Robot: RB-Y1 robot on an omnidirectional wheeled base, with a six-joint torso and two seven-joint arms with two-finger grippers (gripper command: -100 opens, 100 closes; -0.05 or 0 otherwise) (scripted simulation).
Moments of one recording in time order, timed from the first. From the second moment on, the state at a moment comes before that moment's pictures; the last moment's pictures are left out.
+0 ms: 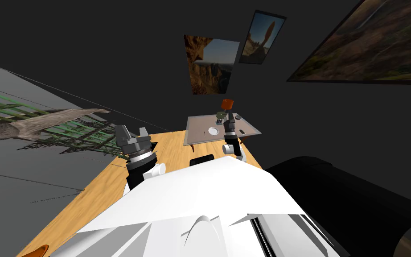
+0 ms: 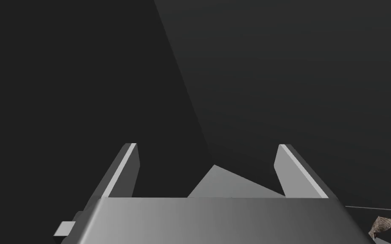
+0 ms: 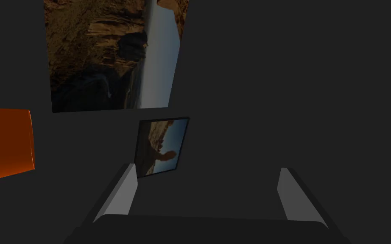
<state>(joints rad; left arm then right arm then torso) 0.55 0.03 0.06 -2.30 -0.02 -0.54 -0.03 0.47 0.01 0.01 -2.28 0.02 -0.35 0.14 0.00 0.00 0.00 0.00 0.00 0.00</state>
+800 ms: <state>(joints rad) 0.55 0.03 0.06 -2.30 -0.02 -0.54 -0.03 0.44 -0.14 0.03 -2.11 -0.05 -0.22 0.18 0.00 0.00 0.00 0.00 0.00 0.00</state>
